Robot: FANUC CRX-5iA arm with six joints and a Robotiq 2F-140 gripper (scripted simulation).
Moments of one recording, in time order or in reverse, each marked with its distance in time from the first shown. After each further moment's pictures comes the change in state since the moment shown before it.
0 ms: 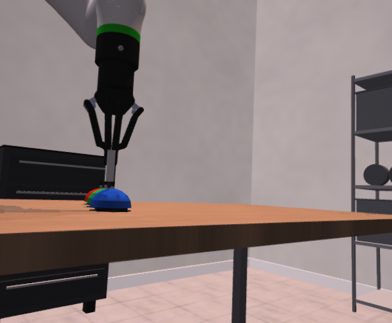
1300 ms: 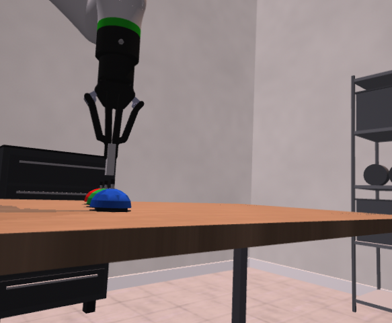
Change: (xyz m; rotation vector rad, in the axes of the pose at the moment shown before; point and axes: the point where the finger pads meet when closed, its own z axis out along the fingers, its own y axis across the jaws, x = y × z) arm 0.000 0.000 -0.013 0.000 0.000 0.000
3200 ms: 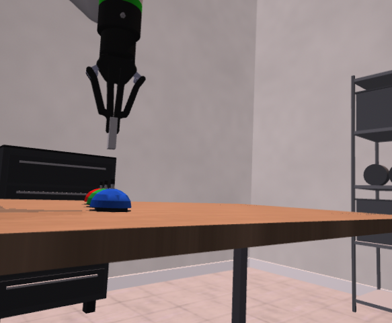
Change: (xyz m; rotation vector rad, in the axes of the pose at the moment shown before) arm 0.000 0.000 -0.056 0.000 0.000 0.000
